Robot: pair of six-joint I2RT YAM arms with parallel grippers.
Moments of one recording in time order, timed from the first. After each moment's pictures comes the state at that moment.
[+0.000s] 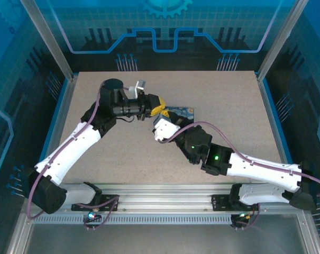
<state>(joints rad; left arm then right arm) -0.45 1.29 1.21 -0.20 0.76 -1.29 1.17 1.13 0.96 0.16 0.68 -0.75</state>
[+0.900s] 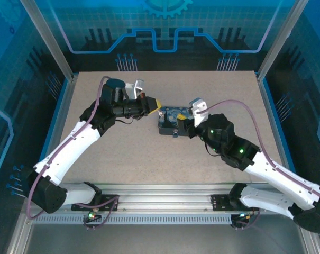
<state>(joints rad) -0.46 1.29 1.26 -0.39 0.59 -0.94 0.83 0.94 0.95 -0.26 0.25 0.13</state>
